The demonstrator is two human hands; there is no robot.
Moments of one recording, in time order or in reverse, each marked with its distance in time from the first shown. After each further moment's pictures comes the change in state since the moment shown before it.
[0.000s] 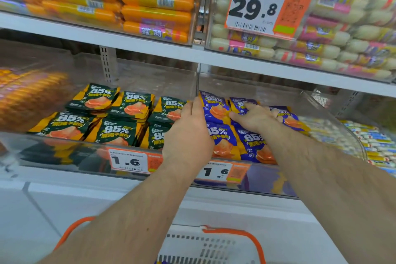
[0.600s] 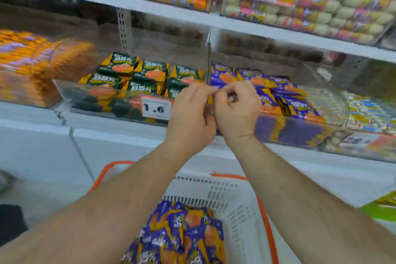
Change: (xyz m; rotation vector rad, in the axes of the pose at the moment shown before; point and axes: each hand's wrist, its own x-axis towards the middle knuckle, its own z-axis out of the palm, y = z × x) left_hand -0.080 -0.041 -0.008 -0.356 0.389 0.489; right_hand -0.183 -0.046 0.046 0.875 0.977 -0.616
